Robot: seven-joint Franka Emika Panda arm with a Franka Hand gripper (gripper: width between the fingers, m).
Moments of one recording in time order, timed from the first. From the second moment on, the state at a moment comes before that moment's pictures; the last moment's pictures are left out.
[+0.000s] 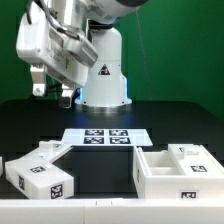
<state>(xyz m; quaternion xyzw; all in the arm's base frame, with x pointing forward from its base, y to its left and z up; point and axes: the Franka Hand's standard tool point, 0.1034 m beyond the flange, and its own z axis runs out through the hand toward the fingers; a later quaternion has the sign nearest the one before) 0.511 -0.112 0.137 -0.56 0.80 -0.16 0.15</state>
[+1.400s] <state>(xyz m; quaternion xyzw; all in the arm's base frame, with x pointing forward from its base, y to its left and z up) 0.465 -0.108 0.020 -0.61 0.79 -0.04 0.01</state>
